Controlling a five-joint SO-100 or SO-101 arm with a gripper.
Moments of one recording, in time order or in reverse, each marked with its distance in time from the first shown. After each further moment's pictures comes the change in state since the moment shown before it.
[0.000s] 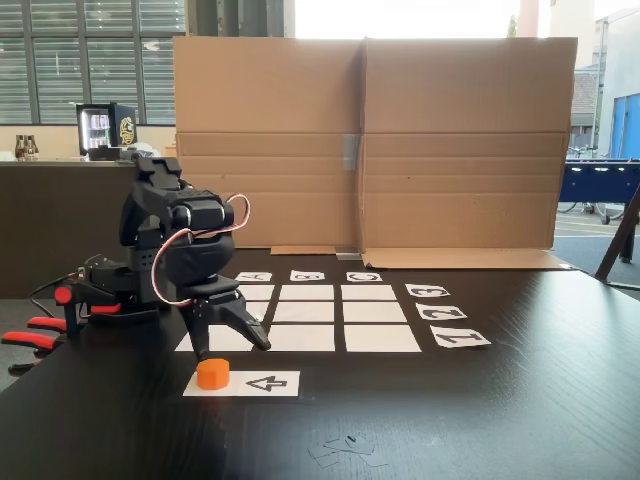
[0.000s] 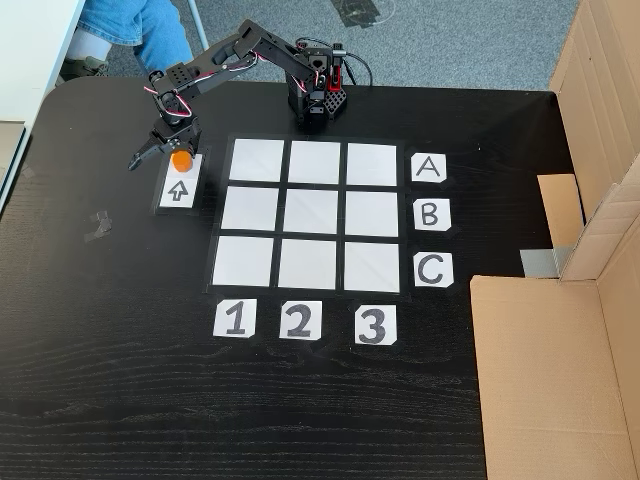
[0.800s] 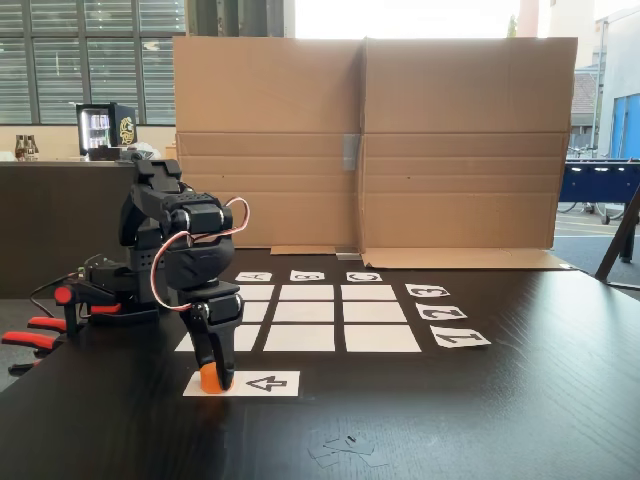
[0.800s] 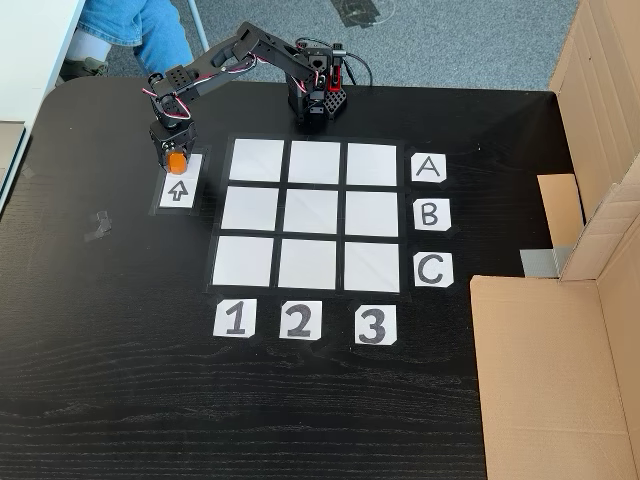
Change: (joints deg) arm 0.1 0.2 -1.3 -4.8 0.9
